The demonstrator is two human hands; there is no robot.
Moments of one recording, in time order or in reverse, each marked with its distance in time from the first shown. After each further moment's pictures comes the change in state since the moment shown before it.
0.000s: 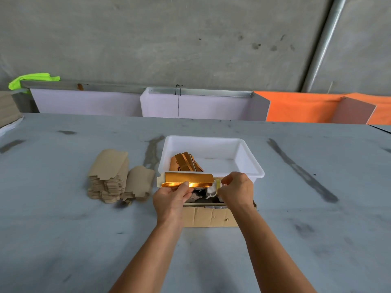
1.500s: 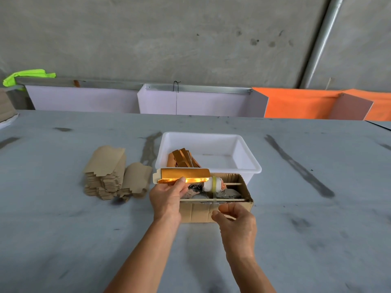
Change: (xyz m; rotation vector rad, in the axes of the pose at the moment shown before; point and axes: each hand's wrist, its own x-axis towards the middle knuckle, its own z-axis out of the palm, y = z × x) left_hand 0.000 0.000 0.002 -0.034 0.028 0.010; right_hand -0.072 0.047 0.015 0.492 0.078 0.135
